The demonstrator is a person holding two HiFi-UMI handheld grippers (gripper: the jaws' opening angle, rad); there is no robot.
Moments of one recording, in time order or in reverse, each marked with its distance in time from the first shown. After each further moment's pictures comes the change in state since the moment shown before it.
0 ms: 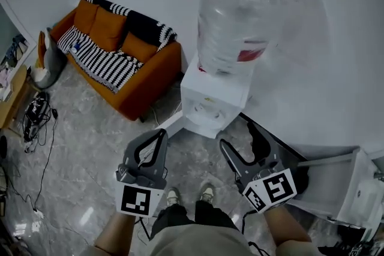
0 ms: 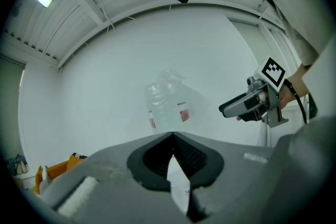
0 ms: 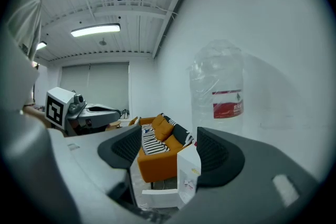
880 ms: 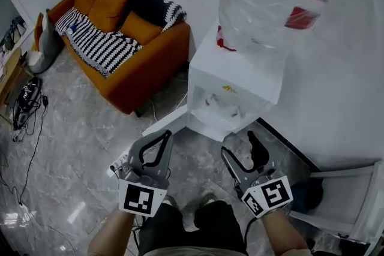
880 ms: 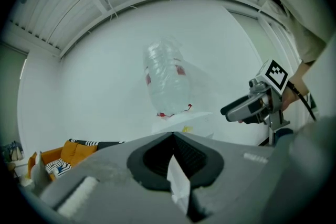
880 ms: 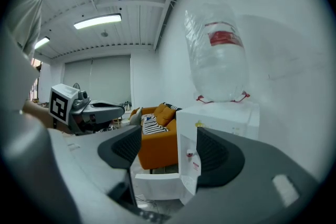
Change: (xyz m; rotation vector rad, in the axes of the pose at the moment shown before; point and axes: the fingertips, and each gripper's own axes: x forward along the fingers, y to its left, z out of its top) left arm 0.063 -0.028 -0.226 0.017 -0.010 -0.008; right arm 0.078 -0.025 -0.238 0.016 0.041 0.042
